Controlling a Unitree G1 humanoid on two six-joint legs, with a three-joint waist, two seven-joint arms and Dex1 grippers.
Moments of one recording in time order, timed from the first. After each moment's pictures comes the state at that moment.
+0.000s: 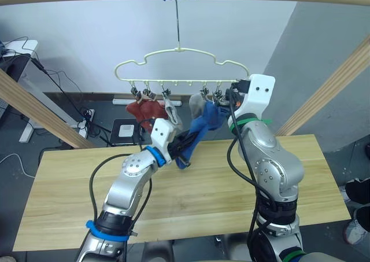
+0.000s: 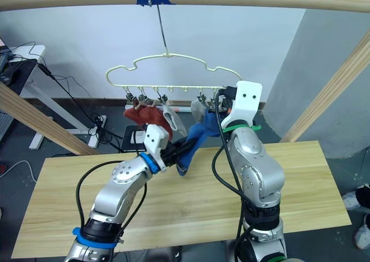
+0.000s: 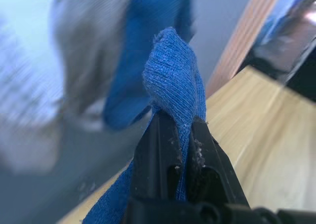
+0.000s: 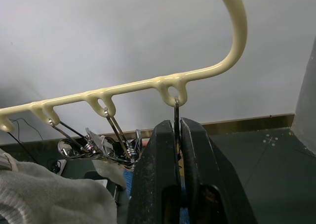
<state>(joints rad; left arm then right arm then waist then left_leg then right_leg) -0.30 0.27 -0.15 -0.13 -0.22 0.26 -0.60 -0.54 0.14 0.02 -0.50 0.26 0.91 -0.29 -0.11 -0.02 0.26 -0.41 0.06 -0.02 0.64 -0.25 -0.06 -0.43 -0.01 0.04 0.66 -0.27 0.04</state>
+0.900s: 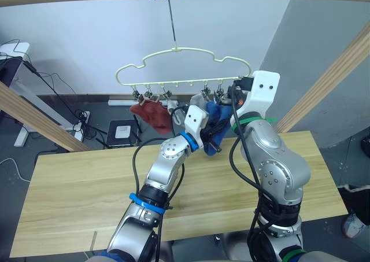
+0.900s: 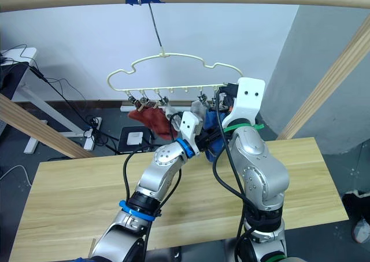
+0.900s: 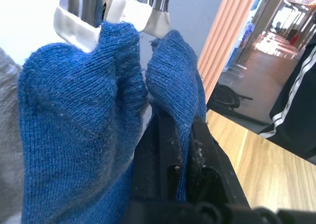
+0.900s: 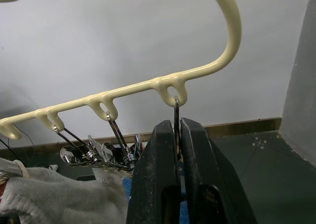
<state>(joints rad) -0.54 0.03 -0.21 0.26 -0.14 0.05 -0.58 -0.55 0.14 0.02 -0.57 0.25 0.97 -0.31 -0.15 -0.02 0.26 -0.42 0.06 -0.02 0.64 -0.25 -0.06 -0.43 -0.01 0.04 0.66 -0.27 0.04</state>
